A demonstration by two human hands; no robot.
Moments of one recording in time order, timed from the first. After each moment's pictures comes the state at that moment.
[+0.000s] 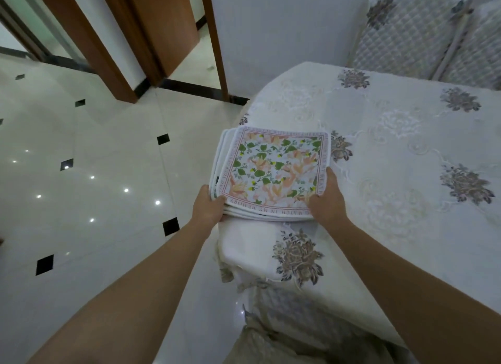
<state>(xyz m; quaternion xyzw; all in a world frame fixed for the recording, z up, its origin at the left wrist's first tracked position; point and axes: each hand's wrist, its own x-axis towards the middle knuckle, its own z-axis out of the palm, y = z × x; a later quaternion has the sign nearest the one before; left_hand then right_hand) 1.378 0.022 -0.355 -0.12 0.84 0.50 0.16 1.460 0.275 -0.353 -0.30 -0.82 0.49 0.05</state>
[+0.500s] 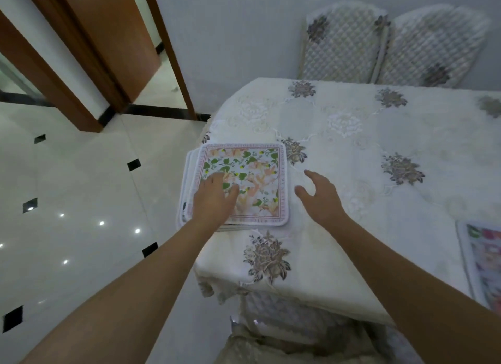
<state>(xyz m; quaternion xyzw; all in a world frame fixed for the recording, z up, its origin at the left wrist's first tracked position) 1.397 0.103 -0.299 0.17 0.95 0.25 0.09 1.513 0.324 -0.306 -0.28 -0.87 0.41 0.06</state>
